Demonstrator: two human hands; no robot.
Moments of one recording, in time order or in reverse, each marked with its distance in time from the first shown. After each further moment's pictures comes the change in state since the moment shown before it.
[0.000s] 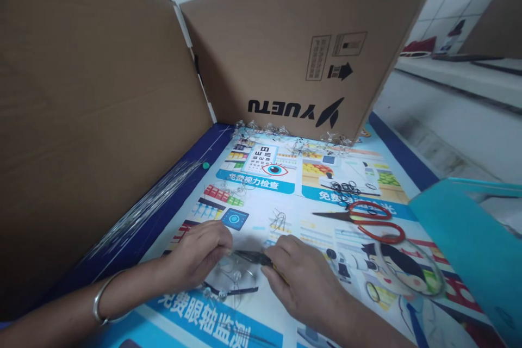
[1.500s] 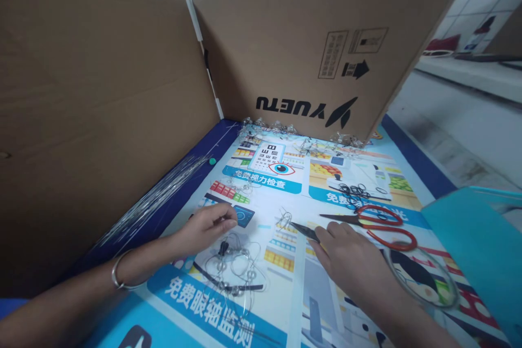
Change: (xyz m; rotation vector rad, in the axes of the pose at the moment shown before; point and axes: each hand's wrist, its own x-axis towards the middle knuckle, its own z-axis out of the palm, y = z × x) left_hand 0.011 -0.023 -0.008 -0.109 -0.061 -0.422; right_hand -0.023 0.068 -0.009 -0.657 0.087 0.063
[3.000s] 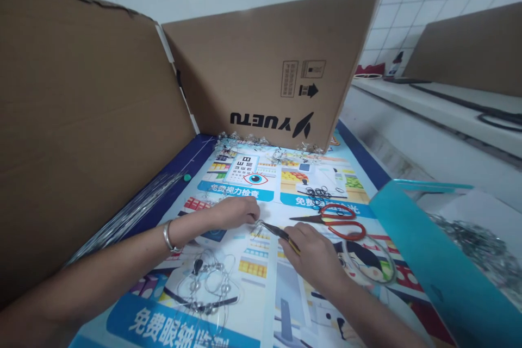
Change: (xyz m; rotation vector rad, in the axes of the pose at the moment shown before) left_hand 0.115 0.012 0.048 0.439 -0.466 0.295; right_hand -0.004 -0.004 0.015 0.329 0.153 0.195
